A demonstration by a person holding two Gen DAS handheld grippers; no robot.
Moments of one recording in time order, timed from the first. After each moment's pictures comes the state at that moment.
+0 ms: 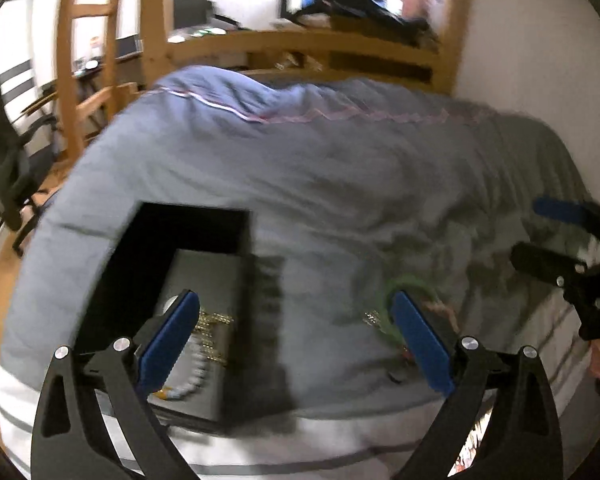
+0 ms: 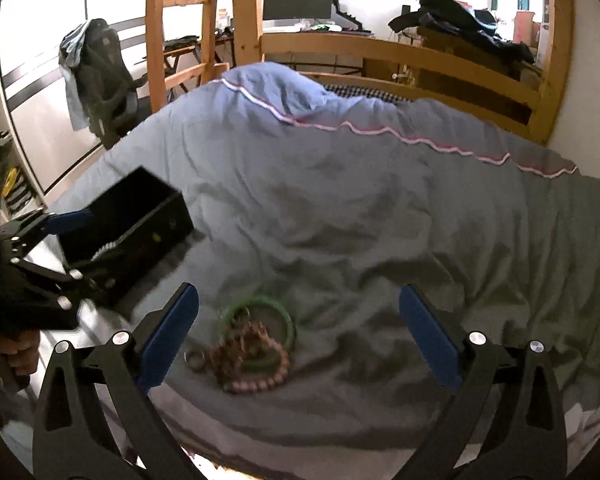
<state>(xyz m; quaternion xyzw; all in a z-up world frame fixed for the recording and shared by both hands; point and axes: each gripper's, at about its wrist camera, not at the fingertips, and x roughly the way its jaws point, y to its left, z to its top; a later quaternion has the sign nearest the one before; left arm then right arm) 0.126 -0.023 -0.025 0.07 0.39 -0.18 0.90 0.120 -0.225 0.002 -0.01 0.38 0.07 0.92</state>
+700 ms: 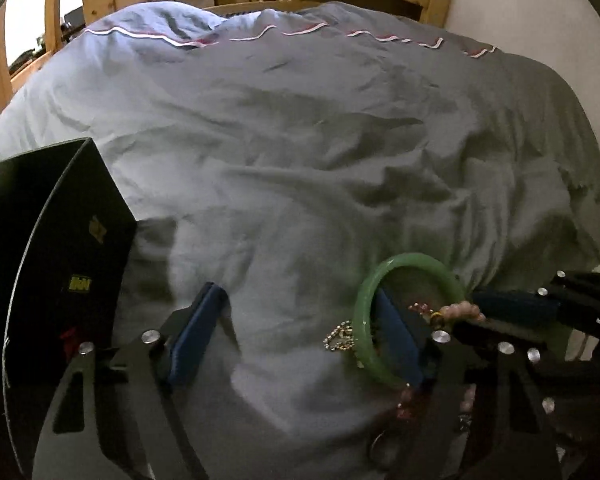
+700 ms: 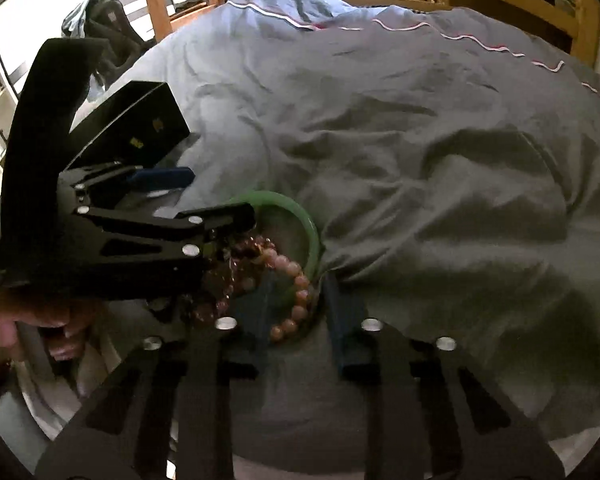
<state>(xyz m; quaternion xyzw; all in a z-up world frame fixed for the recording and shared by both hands) 0.180 -0.086 -0.118 0.09 0.46 -0.20 0.86 0.139 -0.218 -0.109 0.04 0.47 0.13 0.87</state>
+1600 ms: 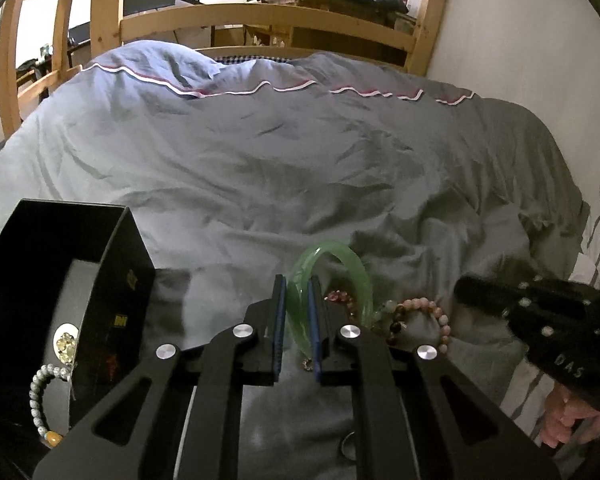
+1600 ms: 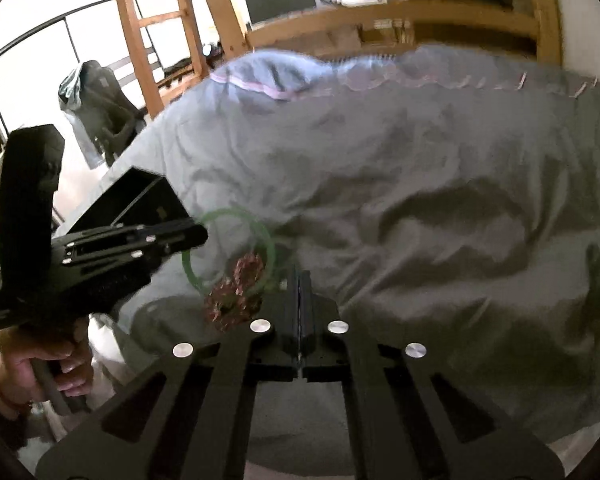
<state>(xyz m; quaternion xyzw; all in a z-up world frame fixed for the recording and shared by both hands) 0.176 -0.077 -0.079 0.04 0.41 -0.23 0.88 0.136 -0.252 -0.077 0.12 0.40 0.11 0.90</state>
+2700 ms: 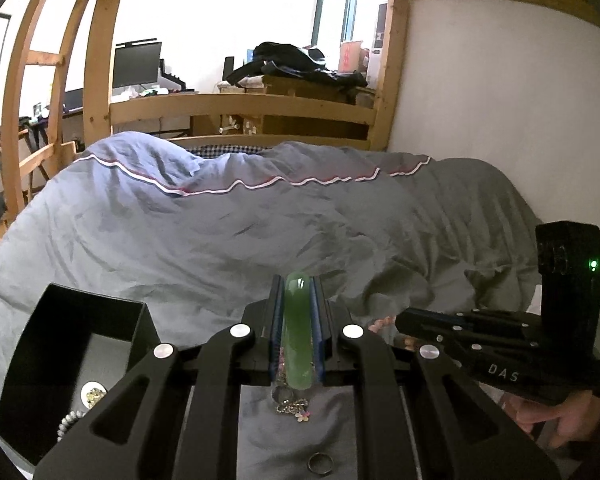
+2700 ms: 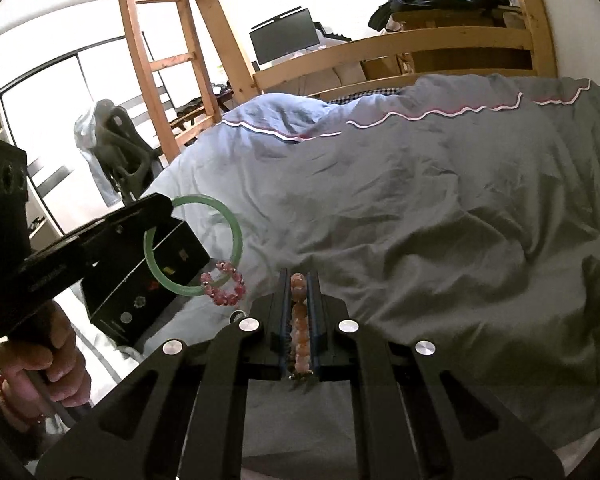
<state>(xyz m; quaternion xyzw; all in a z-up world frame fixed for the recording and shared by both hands) 0.139 -0.067 -0.019 0.02 0.27 -0.28 0.92 0.126 -0.261 -0.058 0.15 0.31 0.12 0.93</state>
